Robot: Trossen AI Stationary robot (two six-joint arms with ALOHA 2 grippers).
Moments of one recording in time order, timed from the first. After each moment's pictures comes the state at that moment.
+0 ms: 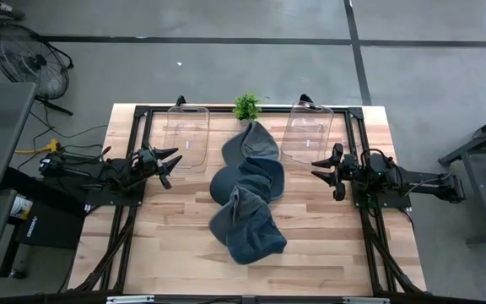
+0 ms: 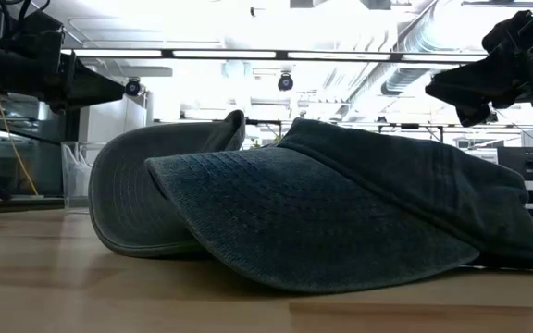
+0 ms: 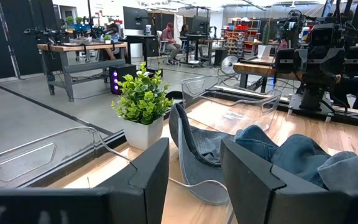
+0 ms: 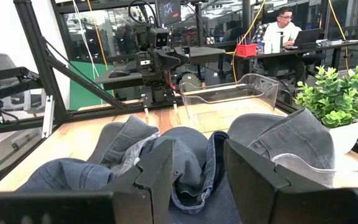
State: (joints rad) left arm -0.22 0.01 0.04 0.00 -0.77 -0.03; right arm -0.12 0.02 0.01 0.04 0.00 0.13
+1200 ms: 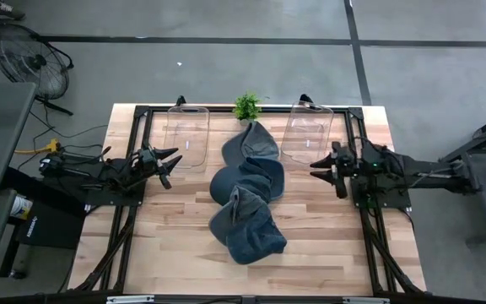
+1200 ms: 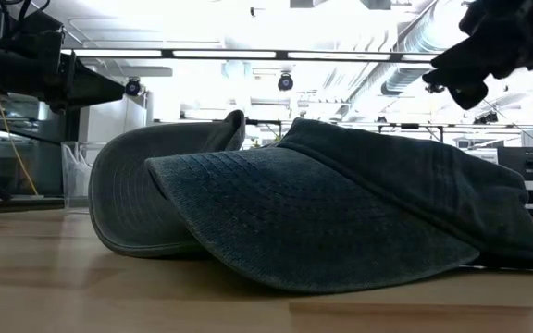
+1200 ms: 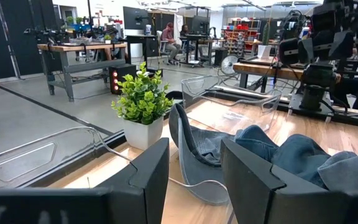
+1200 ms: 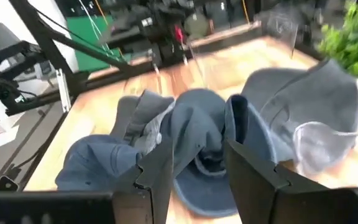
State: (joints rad) left arm -0.22 0.01 0.04 0.00 -0.77 -0.03; right arm -0.12 0.40 0.34 -0.20 -0.08 0.28
